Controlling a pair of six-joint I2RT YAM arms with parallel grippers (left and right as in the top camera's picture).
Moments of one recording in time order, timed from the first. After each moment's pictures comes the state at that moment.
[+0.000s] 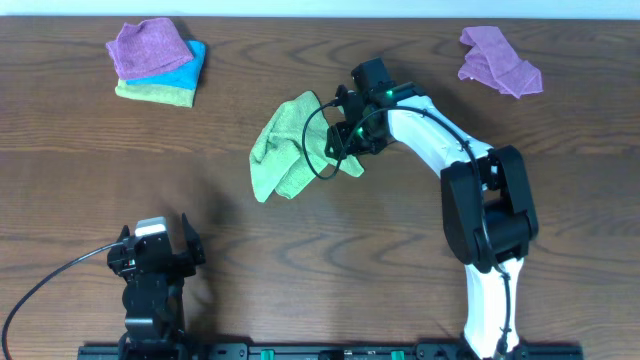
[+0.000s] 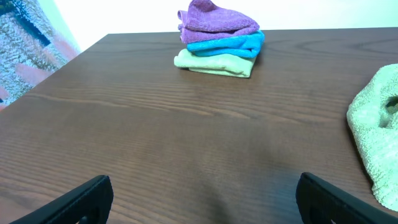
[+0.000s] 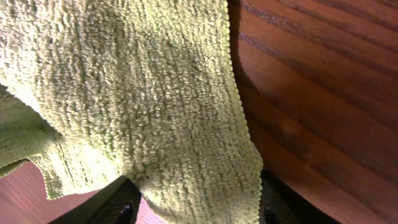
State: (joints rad) left arm -0.04 0.01 0.12 -0.42 -0.29 0.01; right arm 0.38 2.20 1.63 -0.74 -0.37 0.09
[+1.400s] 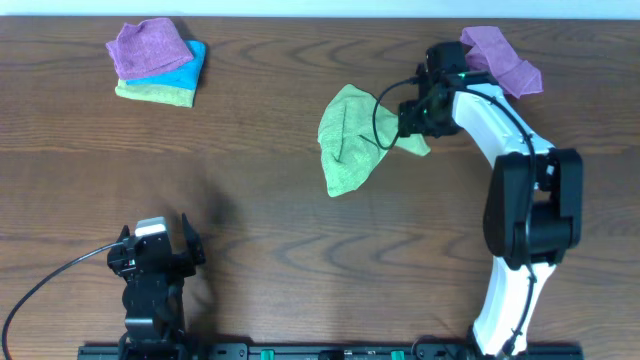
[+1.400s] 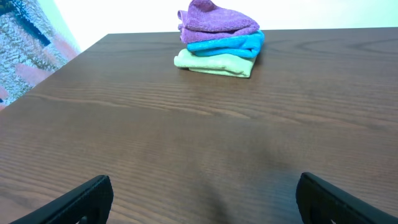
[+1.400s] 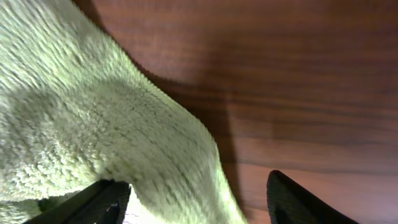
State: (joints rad) left arm -0.04 0.01 0.12 -0.42 -0.29 0.01; right arm 0.13 2.13 1.60 -0.74 -0.06 0.09
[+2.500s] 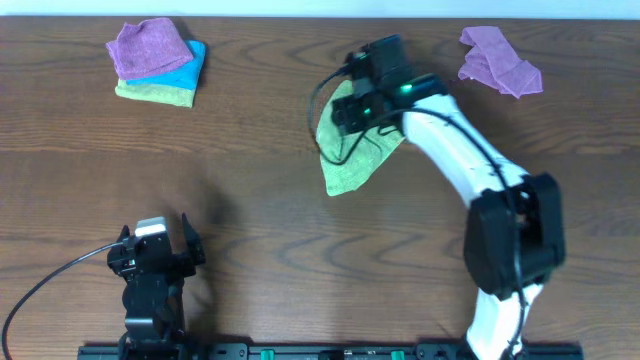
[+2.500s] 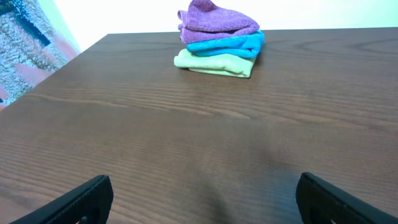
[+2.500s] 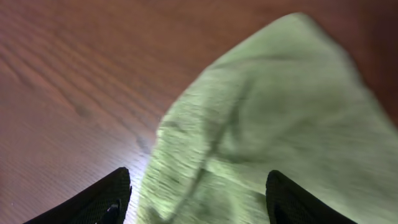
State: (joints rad) left arm -0.04 0.01 0.12 -0.42 -0.29 0.01; right arm 0.41 2.04 1.61 -0.63 -0.18 0.10
